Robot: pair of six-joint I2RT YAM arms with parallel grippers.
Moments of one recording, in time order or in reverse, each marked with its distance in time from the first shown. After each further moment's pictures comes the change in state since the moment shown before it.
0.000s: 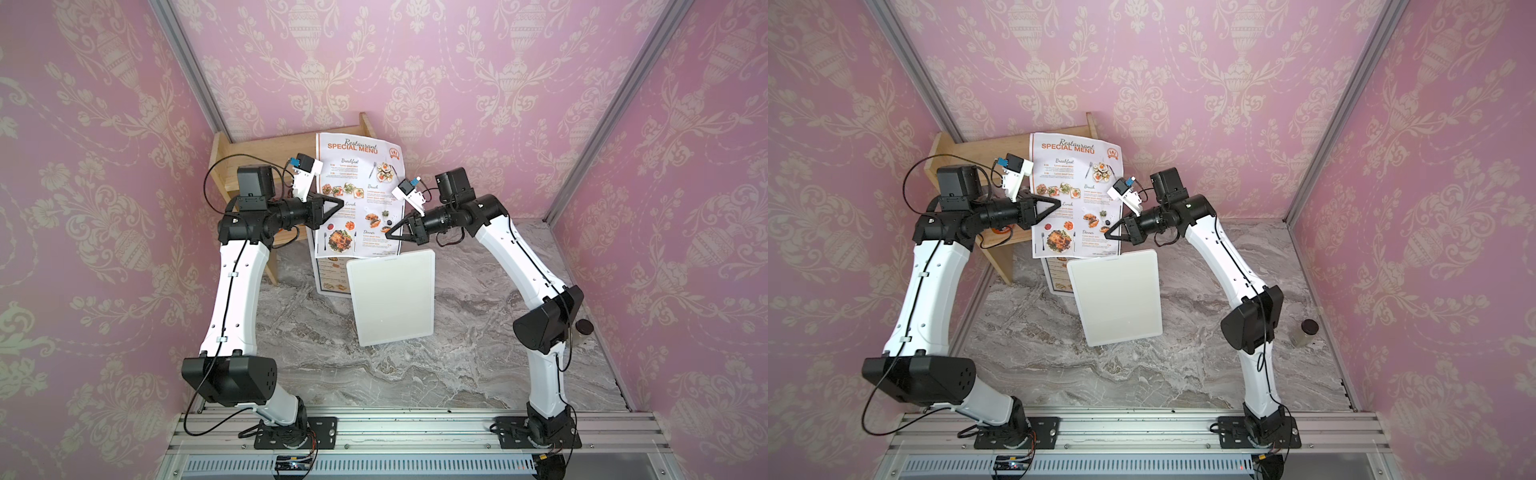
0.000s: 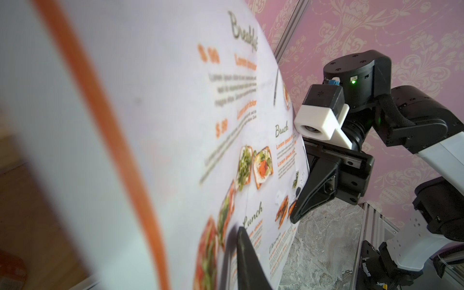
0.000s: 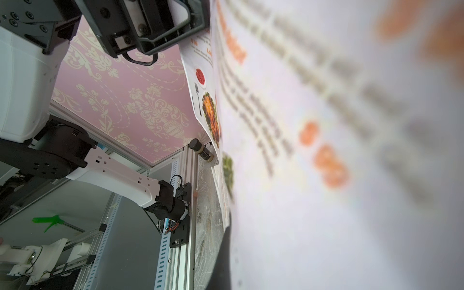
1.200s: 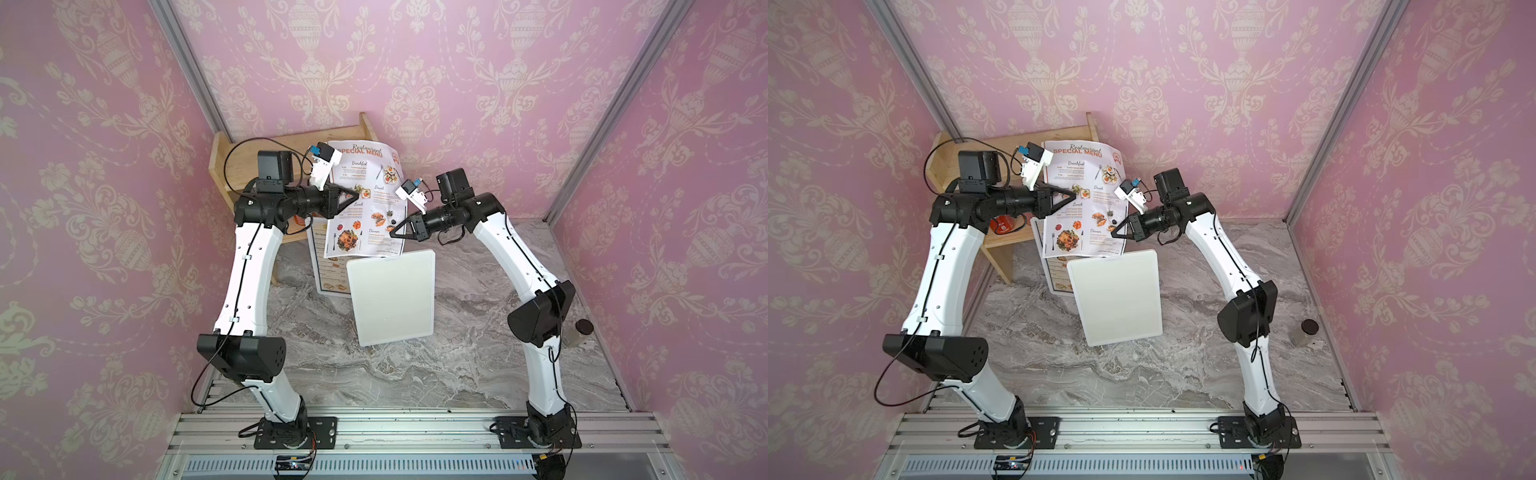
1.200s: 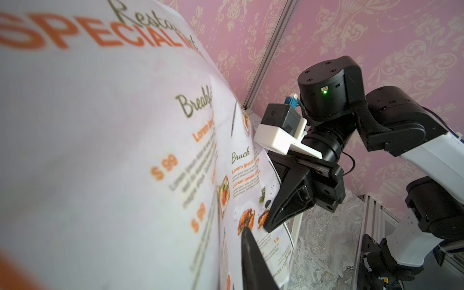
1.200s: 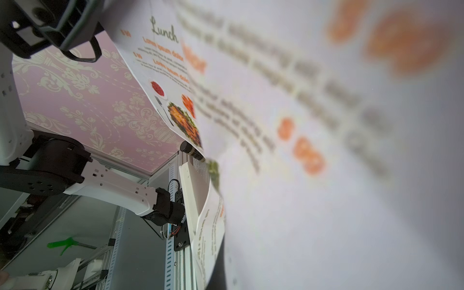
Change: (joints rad) left arm -0.099 0.162 0.264 -0.132 -0.063 0.031; right arm -0.040 0.068 0.054 -0.054 0.027 0.068
